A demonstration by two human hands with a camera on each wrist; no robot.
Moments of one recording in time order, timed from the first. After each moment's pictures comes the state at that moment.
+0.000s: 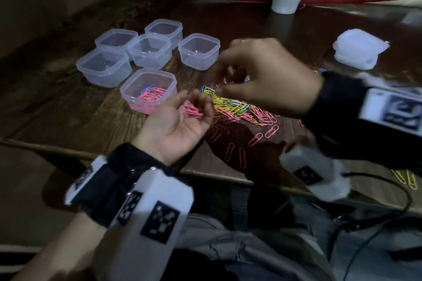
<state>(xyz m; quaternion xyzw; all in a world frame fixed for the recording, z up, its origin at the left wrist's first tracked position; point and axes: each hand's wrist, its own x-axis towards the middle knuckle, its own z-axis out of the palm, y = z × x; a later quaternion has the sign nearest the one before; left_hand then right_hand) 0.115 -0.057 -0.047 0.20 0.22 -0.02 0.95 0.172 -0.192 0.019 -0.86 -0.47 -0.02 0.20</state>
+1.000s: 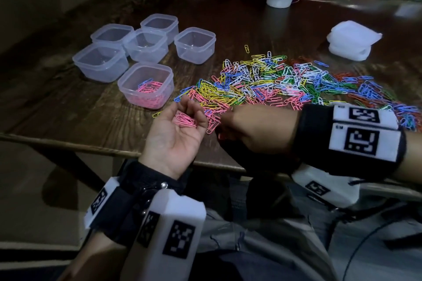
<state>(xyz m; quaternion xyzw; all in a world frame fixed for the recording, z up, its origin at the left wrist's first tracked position) 0.096 -0.071 -0.072 0.17 0.23 0.09 0.95 0.155 -0.204 -0.033 -0.86 -0.49 0.13 -0.03</state>
